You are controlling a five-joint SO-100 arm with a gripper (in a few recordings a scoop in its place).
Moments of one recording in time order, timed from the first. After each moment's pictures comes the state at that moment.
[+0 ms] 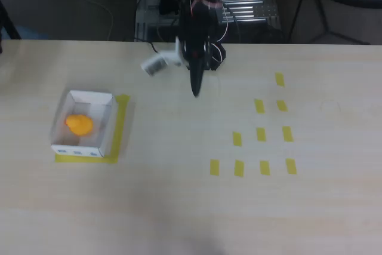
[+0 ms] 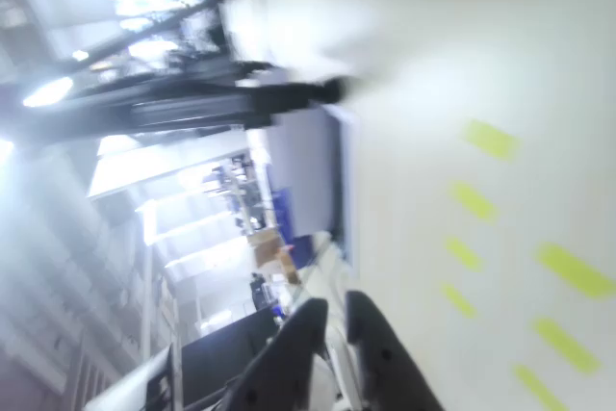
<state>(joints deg) -0.9 178.8 157.5 45.2 5.5</state>
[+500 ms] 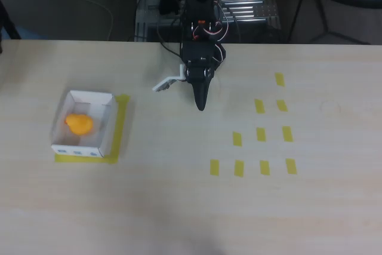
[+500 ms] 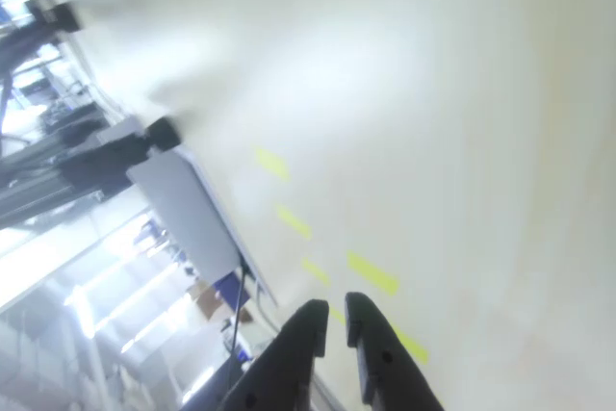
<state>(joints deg) -2.1 188.3 175.1 55.2 13.4</state>
